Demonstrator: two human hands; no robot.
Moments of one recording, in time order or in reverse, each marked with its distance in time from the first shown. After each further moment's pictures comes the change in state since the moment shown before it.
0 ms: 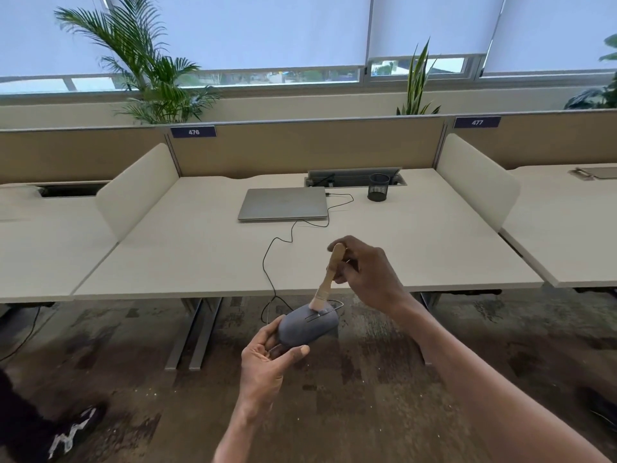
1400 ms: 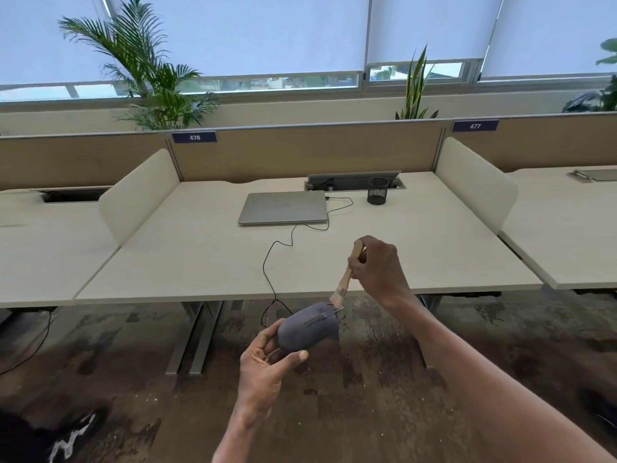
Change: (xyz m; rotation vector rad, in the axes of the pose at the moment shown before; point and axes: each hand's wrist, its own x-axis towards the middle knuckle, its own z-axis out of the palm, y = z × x) left_hand -0.003 0.000 -0.003 -0.034 -0.036 0.029; right_hand 0.013 0.012 -0.004 -0.191 0.208 0.176
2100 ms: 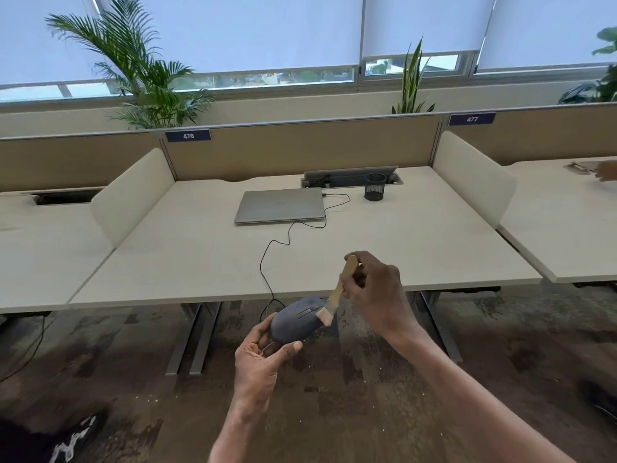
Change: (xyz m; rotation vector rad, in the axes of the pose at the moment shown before) left_hand 0.016 -0.001 0.000 -0.006 0.043 -0.018; right_hand -0.045 -0.003 -0.003 0.116 0.009 -0.098
